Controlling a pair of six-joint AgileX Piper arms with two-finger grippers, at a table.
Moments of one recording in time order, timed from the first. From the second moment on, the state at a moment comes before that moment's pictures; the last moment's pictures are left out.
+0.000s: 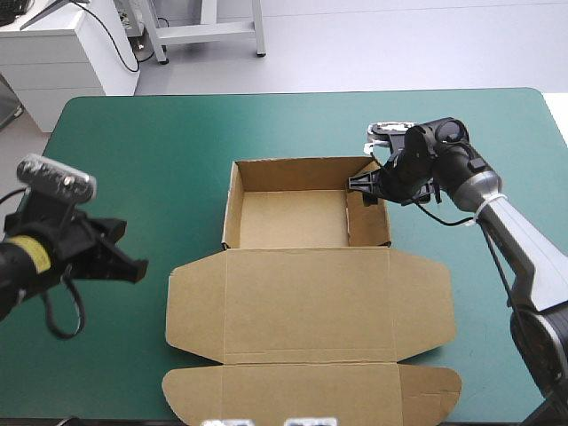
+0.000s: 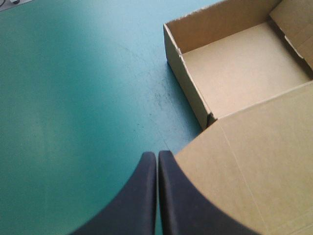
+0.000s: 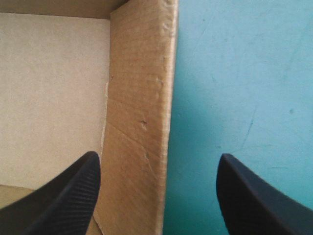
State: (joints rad) left arm -0.52 0.91 -1.33 0.16 1.21 -0.08; right arm 0.34 1.71 -1.56 0.03 1.09 0.25
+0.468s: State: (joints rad) left arm -0.52 0.41 -0.76 0.16 1.11 -0.10; right arm 0.34 1.85 -1.54 0.12 1.07 0.24
